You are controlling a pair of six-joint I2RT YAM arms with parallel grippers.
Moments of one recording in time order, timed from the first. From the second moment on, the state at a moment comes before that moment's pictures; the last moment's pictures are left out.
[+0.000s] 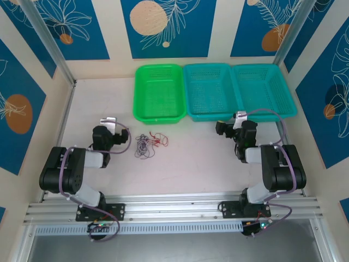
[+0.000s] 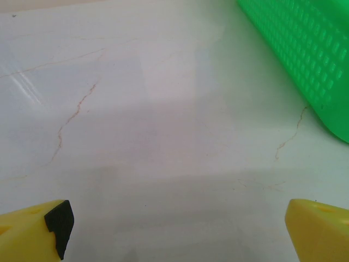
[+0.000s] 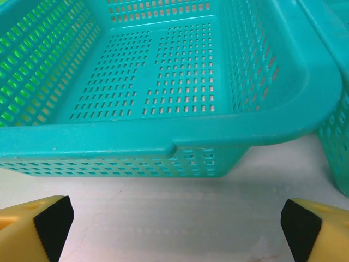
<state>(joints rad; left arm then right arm) -0.07 1.55 0.37 0.74 -0.01 0.06 0.00 1.52 0.40 0.71 -0.16 0.10</state>
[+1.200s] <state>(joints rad) -0.10 0.82 0.54 0.10 -0.11 -0.36 0.27 0.79 0.77 -0.26 -0.27 0.48</state>
